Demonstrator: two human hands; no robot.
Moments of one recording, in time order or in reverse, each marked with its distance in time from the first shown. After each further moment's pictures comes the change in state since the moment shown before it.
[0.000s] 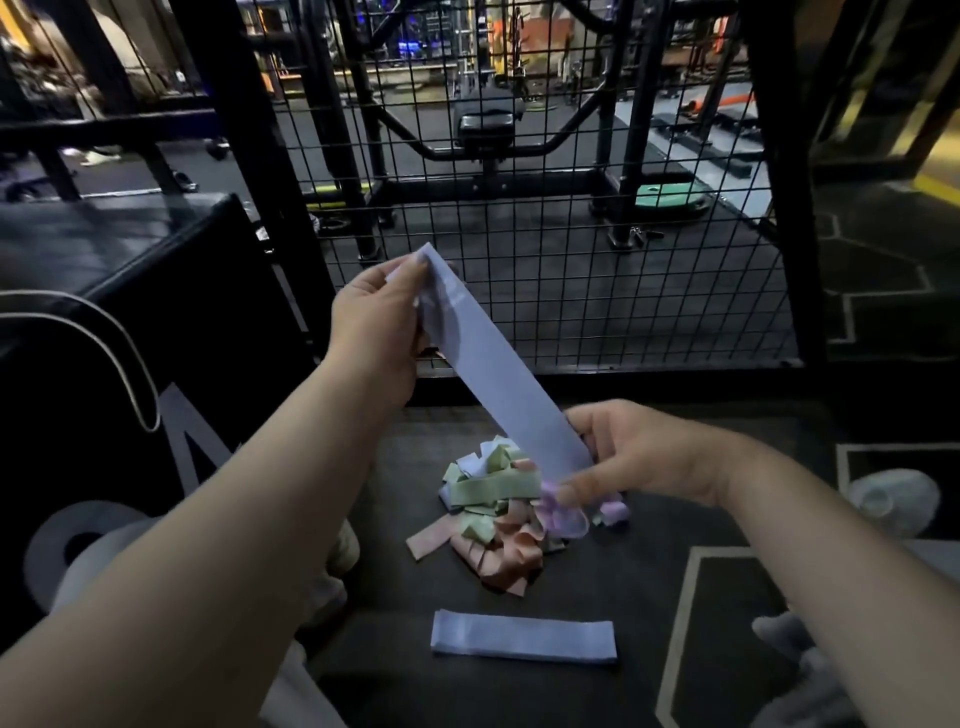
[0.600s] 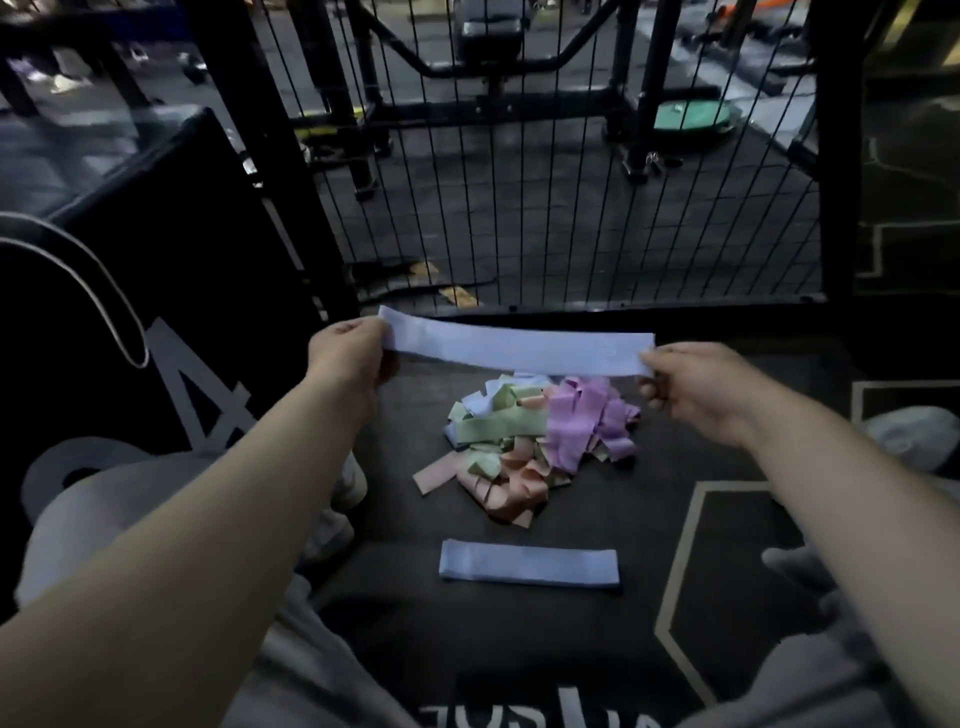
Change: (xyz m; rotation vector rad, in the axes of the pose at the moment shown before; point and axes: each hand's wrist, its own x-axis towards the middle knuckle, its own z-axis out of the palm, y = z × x) left_hand 0.015 -0.093 -0.072 0.303 0.304 -0.242; right_hand 0.035 0.088 -0.038 0.472 0.718 0.147
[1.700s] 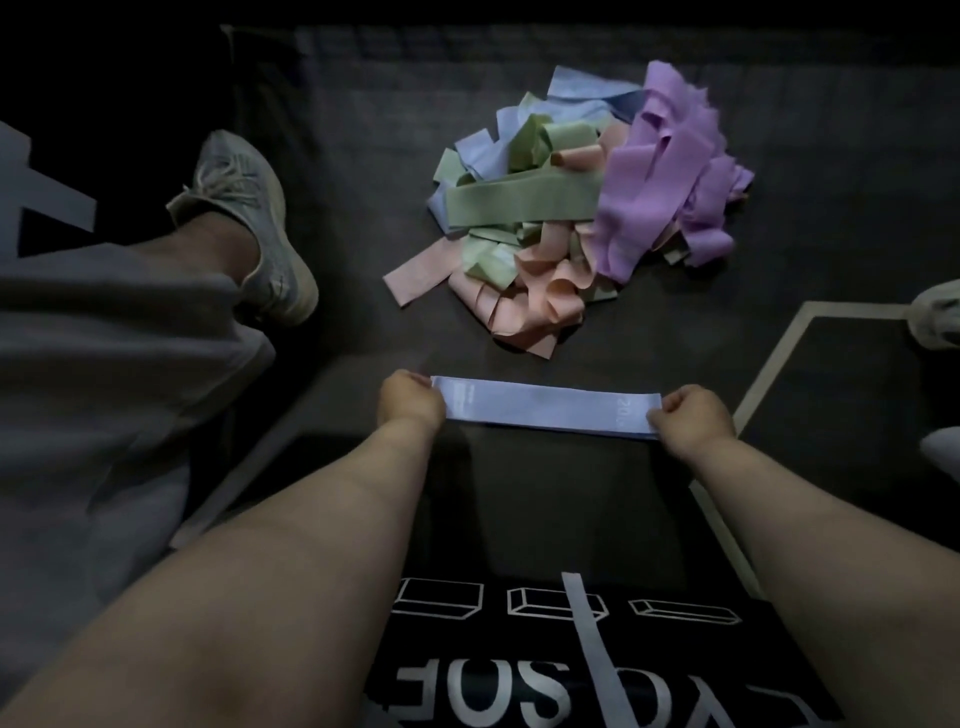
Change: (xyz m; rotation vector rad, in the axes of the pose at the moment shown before) left_hand 0.049 -0.358 0.004 0.884 -0.084 -0.574; right_hand 0.090 0.307 0.021 -0.897 0.104 0.596
